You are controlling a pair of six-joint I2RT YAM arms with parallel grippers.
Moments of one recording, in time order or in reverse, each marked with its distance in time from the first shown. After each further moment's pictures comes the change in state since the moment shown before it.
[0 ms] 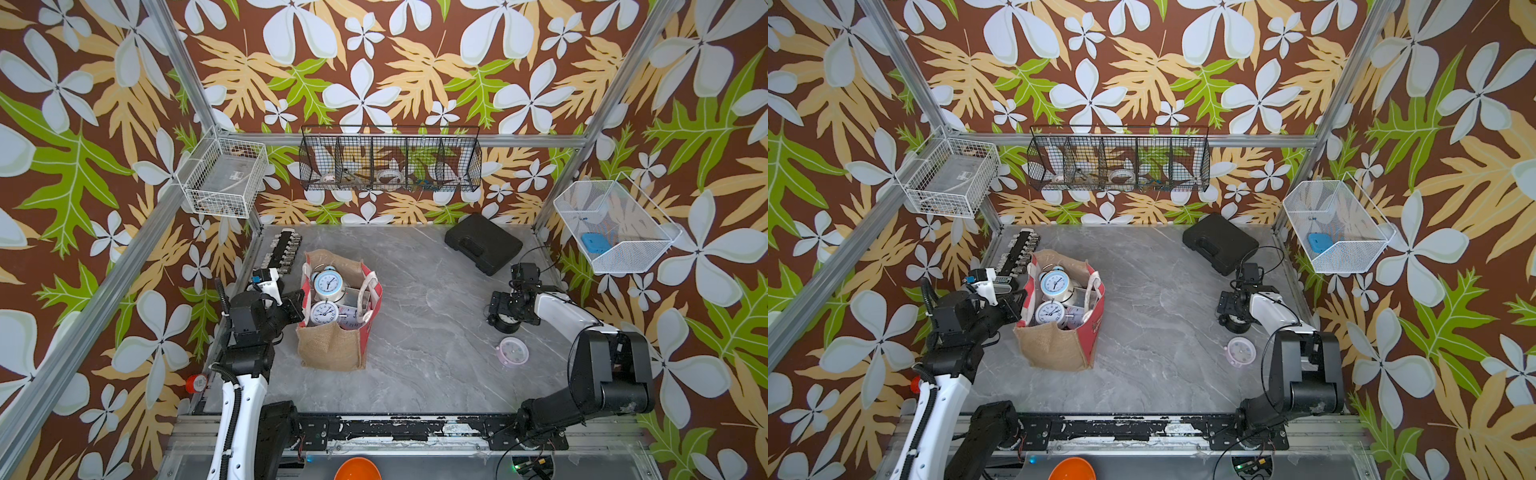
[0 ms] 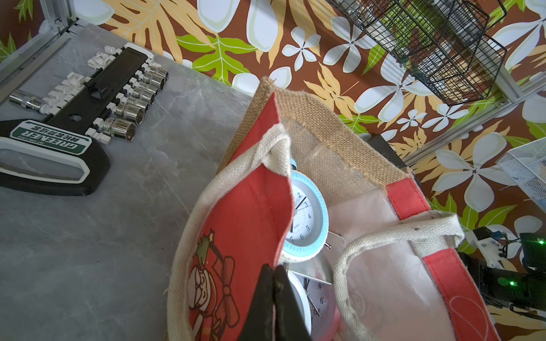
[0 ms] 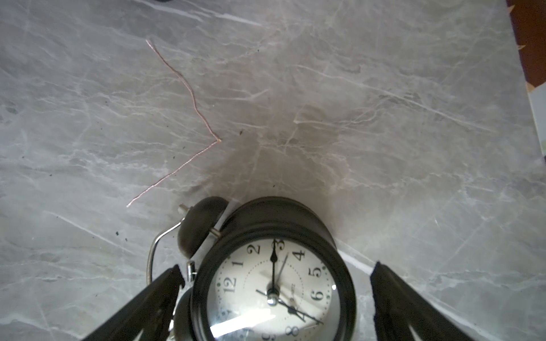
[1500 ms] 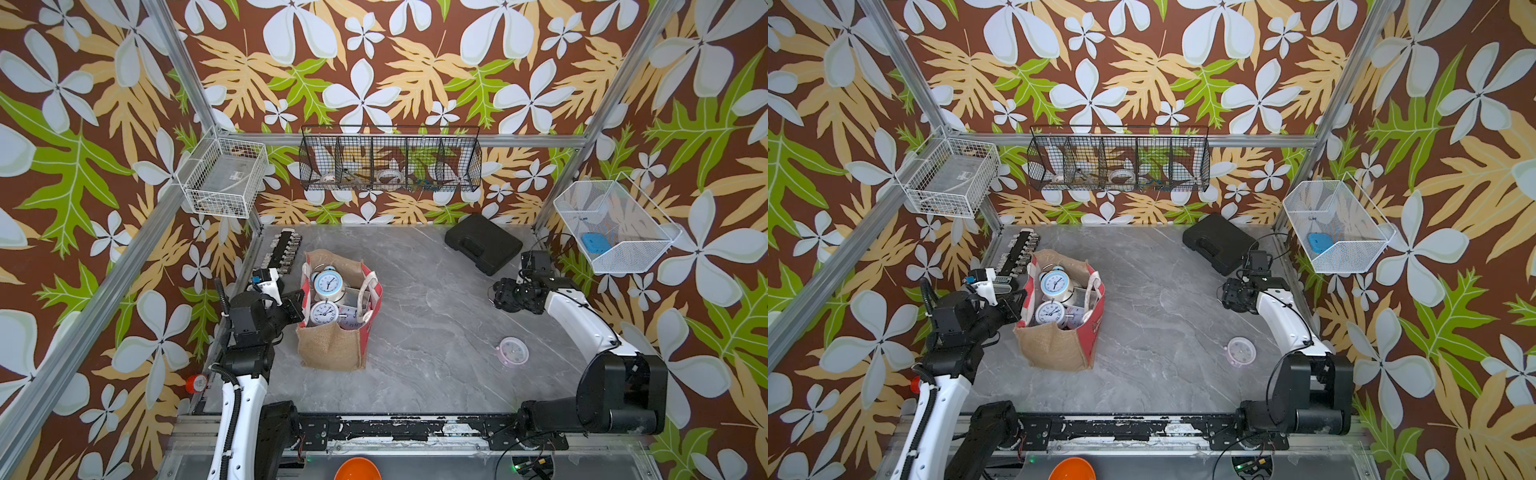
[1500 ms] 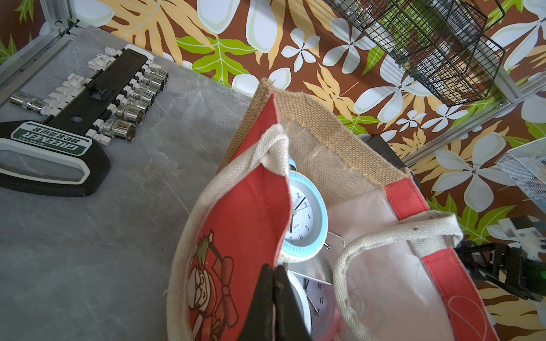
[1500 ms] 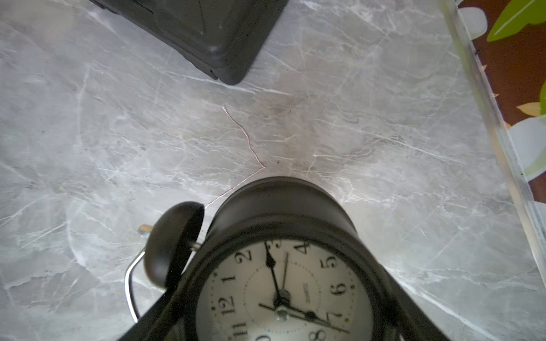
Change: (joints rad) left arm 0.000 -0.004 0.000 0.000 0.000 0.000; right arm 0.002 -0.135 0.138 -0.122 -0.079 0.014
